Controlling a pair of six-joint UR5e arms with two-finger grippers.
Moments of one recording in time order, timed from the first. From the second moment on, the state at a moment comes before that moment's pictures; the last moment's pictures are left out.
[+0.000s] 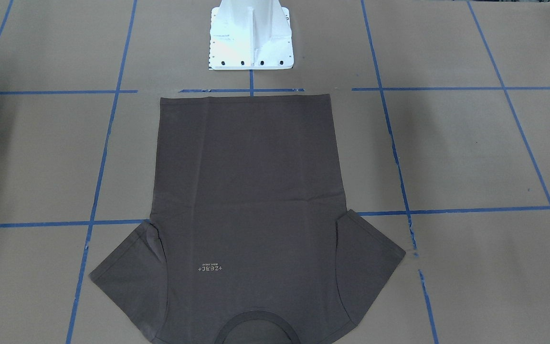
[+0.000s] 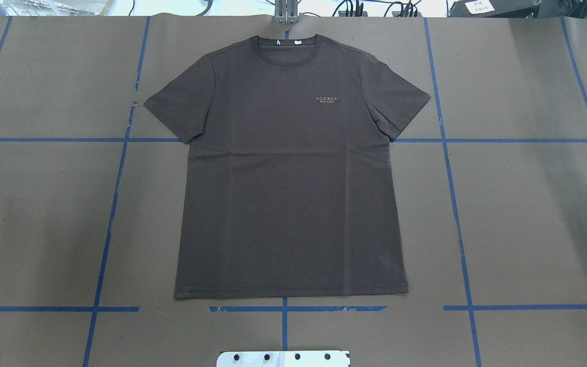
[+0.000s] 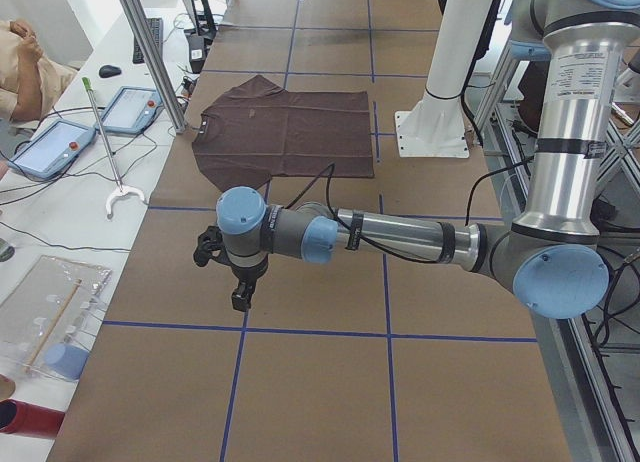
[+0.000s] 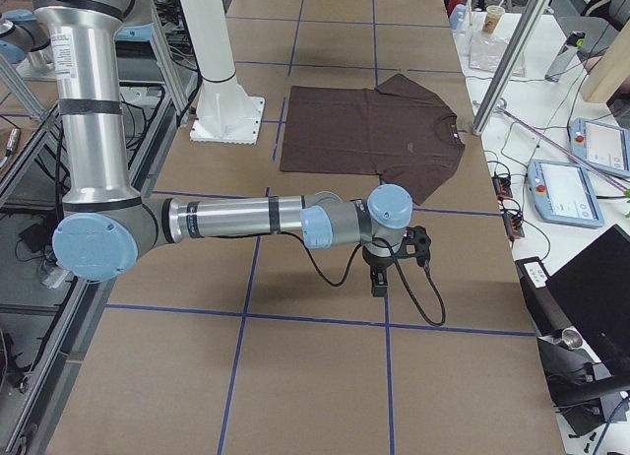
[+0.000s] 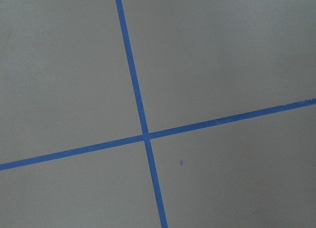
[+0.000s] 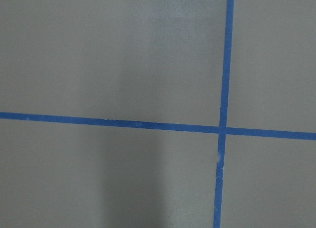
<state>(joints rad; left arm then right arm) -1.53 -1.64 -1.62 -1.65 -2.37 0.06 1.47 -1.52 1.60 -1.48 2.39 0.15</state>
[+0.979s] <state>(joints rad) -1.53 -1.63 -1.64 -1.67 -2.39 0.06 1.32 -1.48 1.60 -1.38 2.38 0.26</state>
